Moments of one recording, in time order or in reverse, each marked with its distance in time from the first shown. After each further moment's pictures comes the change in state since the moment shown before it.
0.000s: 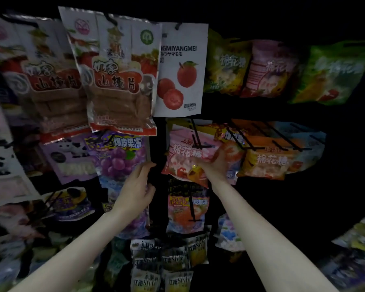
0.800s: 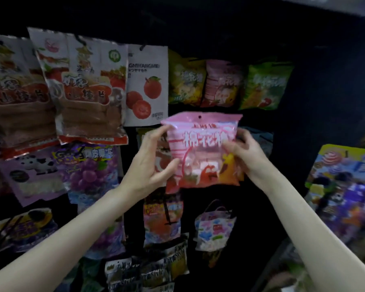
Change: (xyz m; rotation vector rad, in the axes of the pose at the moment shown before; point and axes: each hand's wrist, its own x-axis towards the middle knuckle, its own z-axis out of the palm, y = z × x) left_hand 0.024 0.117 -0.040 -0.421 0.099 0.473; right_hand -0.107 -0.098 -0.141 0.172 -0.086 -0.320
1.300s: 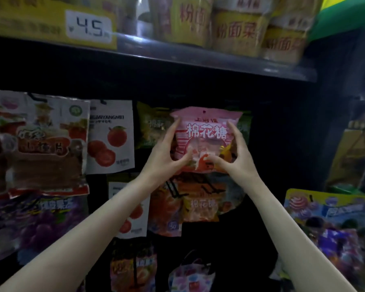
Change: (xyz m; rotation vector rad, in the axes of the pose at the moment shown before) left_hand 0.149 0.042 0.071 -0.042 0.059 0.004; right_hand 0.049 -0.064 -0.067 -0.570 0.175 -0.475
